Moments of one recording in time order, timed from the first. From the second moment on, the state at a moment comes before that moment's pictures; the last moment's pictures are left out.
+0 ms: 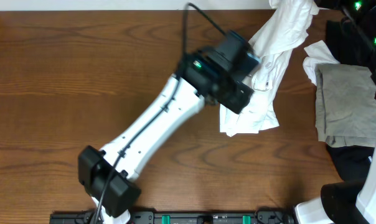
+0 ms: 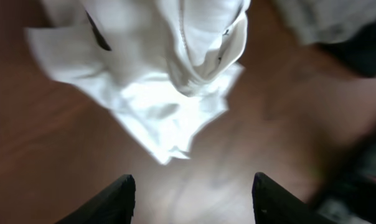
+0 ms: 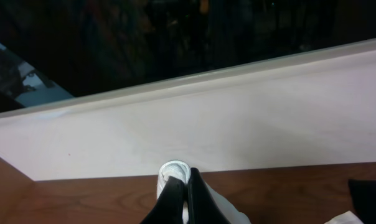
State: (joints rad) left arm -0.78 1.87 1.89 -1.11 0.16 -0.10; right arm 0.17 1.68 2.53 -1.06 -0.01 0.35
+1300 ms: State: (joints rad) left arm -0.86 1.23 1.01 -0.07 -0.21 -0.49; right arm 0.13 1.68 2.53 -1.11 -0.02 0.35
